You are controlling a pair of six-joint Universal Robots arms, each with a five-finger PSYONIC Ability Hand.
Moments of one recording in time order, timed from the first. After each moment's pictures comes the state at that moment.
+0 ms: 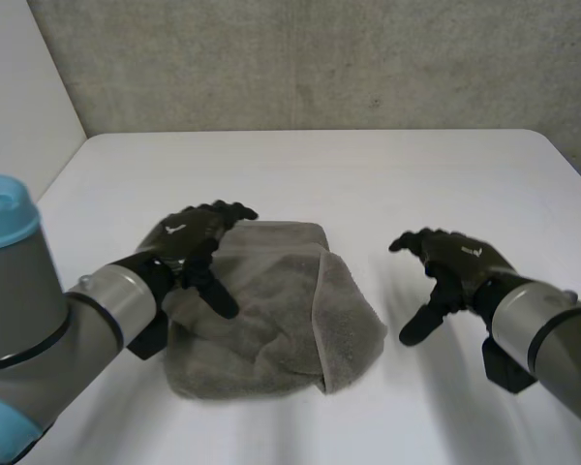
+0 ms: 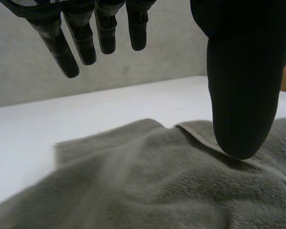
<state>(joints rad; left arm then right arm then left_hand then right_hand) 4.26 -1.77 -1.69 3.17 -1.38 3.00 1.97 -1.45 1.72 0.19 1.45 3.23 0.25 0.24 0.24 0.24 0.06 0.21 0.23 0.21 0.24 0.06</state>
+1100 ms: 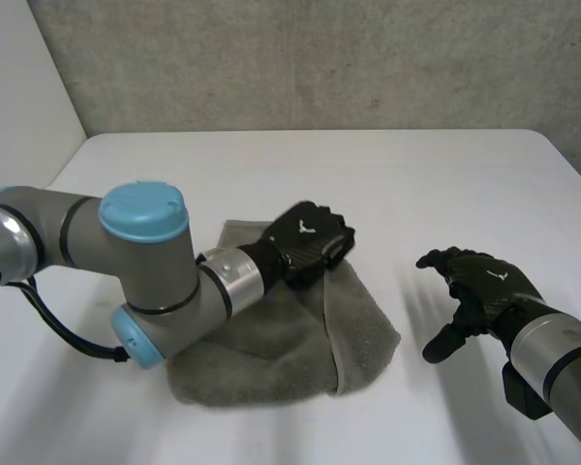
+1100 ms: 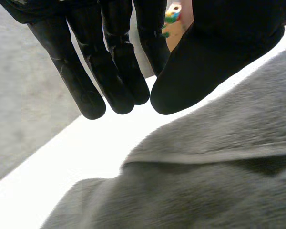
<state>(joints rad) 4.12 -2.27 -1.24 3.34 -1.04 3.46 1.91 -1.51 1.90 0.06 1.49 3.21 1.18 1.21 1.21 1.21 1.02 0.21 0.23 0.21 0.24 0.06</state>
